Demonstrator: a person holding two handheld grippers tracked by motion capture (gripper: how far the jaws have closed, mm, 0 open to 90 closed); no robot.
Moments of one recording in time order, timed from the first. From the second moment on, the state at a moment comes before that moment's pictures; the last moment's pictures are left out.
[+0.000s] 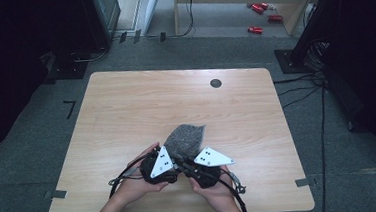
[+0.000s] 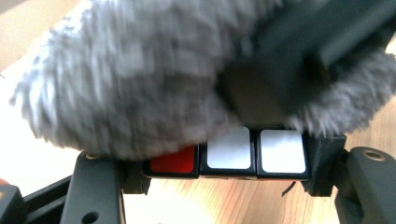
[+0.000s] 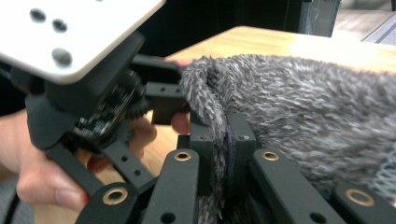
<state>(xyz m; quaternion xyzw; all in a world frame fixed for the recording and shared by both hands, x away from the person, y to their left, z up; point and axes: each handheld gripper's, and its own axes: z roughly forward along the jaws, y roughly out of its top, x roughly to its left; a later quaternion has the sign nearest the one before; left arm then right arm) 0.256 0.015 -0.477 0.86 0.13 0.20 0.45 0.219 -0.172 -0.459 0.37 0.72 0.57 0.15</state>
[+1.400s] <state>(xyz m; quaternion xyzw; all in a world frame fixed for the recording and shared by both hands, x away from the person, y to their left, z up) 0.272 0.067 -0.453 0.73 0.17 0.13 0.65 0.235 -0.225 -0.465 0.38 0.65 0.65 0.11</state>
